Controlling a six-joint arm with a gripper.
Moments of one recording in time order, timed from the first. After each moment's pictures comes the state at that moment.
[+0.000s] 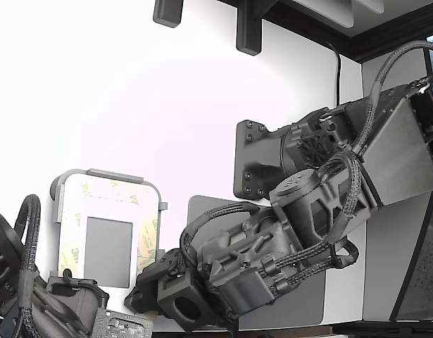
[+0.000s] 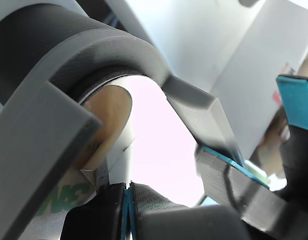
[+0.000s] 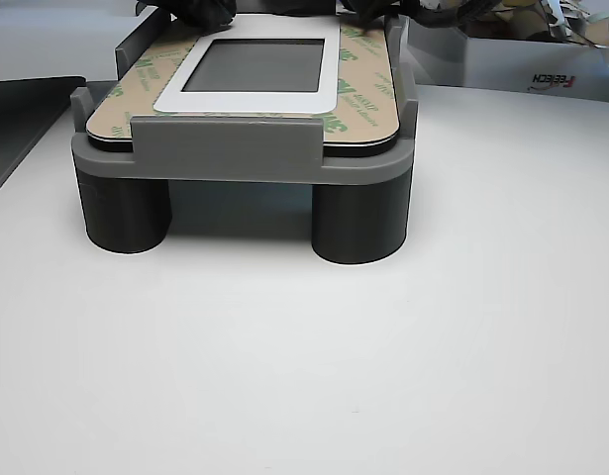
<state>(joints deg) 36.8 101.0 126.5 22.6 -1.5 -104.2</state>
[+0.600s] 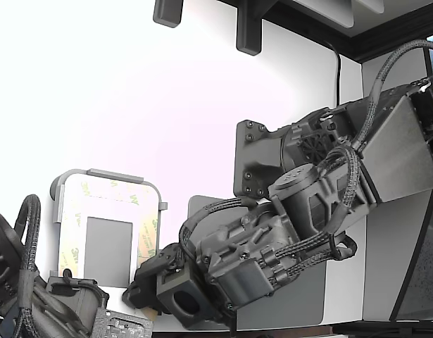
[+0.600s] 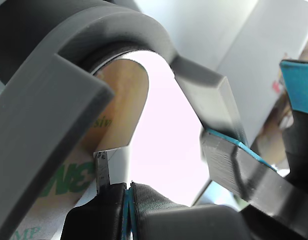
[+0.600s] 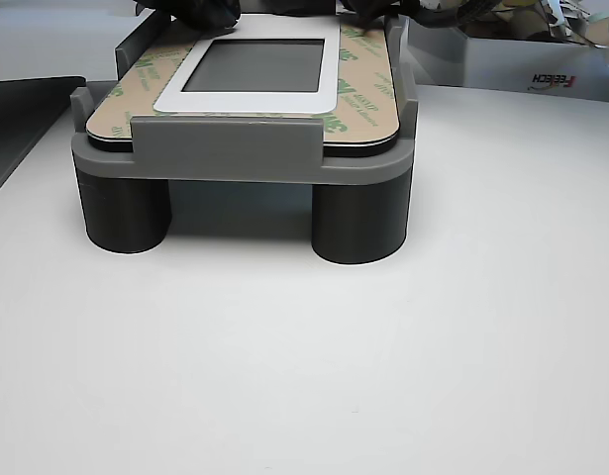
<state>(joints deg) 35.5 101.9 128.4 20.8 -1.9 -105.4</state>
